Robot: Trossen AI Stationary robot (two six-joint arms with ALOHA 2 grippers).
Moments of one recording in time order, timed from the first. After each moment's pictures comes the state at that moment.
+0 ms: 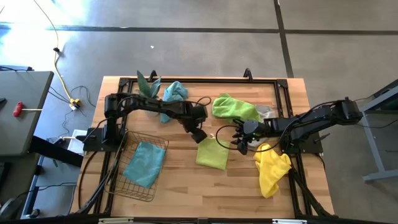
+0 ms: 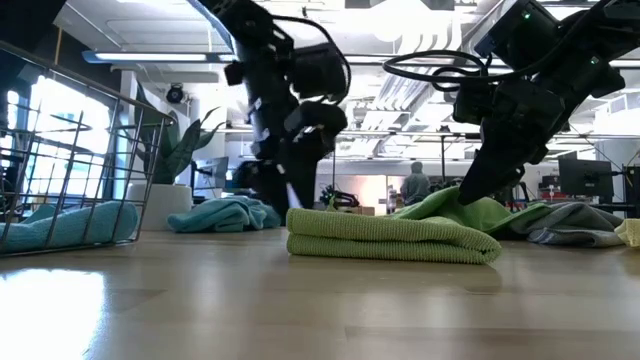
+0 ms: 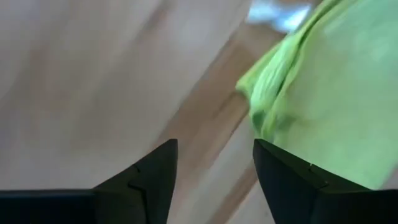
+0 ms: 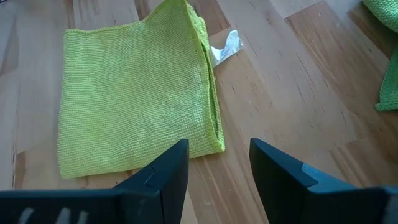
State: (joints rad) left arm 0.25 1.96 1.32 -0.63 0.22 -0.58; right arm 0.03 1.23 0.42 0.01 0.02 0.44
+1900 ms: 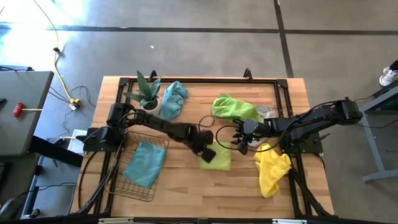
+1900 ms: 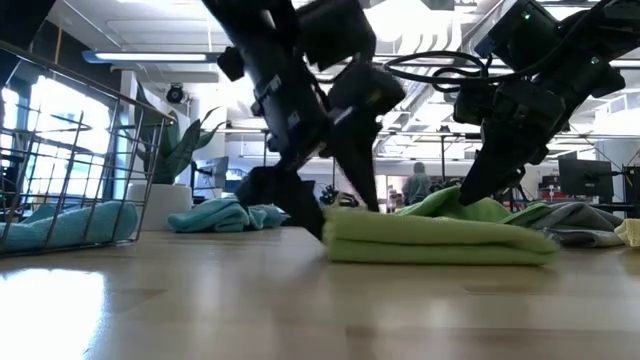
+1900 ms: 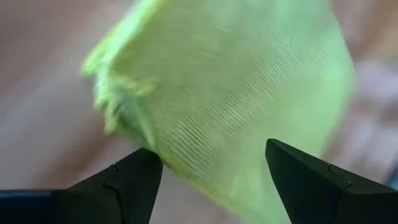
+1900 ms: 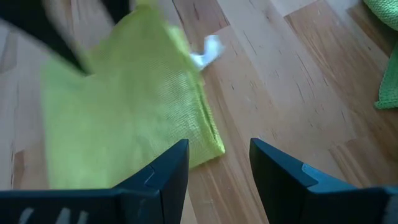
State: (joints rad) left arm 0.03 2.04 1.32 -0.34 0.16 -0.97; right arm 0.03 1.23 0.43 0.00 0.02 0.44
